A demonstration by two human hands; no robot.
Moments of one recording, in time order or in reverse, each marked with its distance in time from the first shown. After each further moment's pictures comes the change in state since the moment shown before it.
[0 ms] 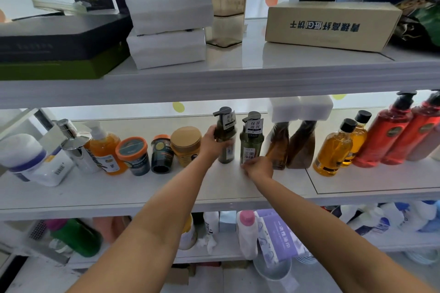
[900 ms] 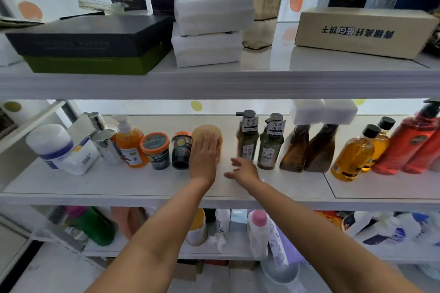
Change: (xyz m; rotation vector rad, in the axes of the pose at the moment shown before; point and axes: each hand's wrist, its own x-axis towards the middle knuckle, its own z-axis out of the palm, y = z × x) left_hand -0.039 -0.056 -0.055 1.015 0.245 0.355; right_hand -0.047 -0.031 0.051 -0.048 -0.351 -0.198
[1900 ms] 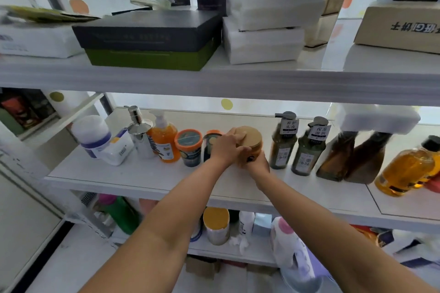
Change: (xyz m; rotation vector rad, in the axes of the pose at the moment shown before) left_hand 0.041 -0.042 -0.034 -0.306 -0.257 0.023; right_hand 0.037 -0.031 0.056 0.205 0.106 0.099
